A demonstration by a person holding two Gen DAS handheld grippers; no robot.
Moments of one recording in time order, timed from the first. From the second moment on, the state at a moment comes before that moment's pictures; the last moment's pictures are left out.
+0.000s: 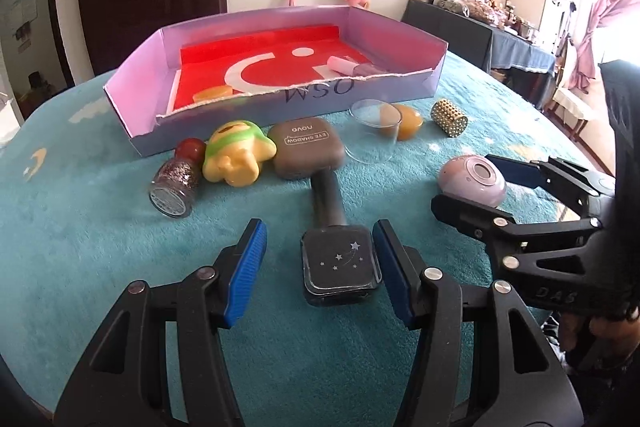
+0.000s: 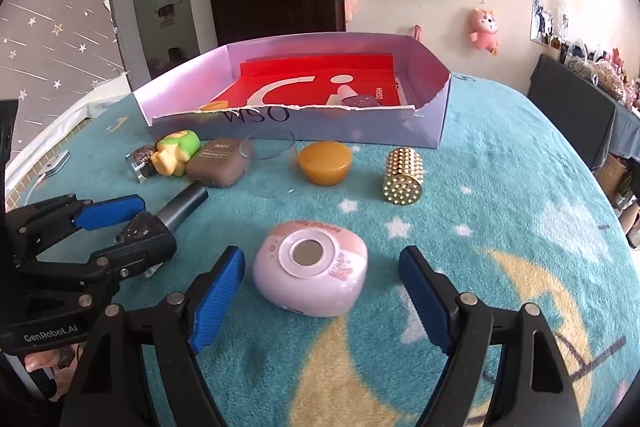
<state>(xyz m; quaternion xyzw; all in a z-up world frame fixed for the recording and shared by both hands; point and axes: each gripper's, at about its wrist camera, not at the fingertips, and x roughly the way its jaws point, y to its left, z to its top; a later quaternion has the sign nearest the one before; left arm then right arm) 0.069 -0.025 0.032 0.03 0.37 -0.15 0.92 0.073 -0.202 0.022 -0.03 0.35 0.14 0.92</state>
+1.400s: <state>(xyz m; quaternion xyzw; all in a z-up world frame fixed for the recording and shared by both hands) 0.203 -0.029 0.084 0.07 0.38 -0.18 0.91 0.213 -0.181 0.097 -0.13 0.36 0.35 0.86</state>
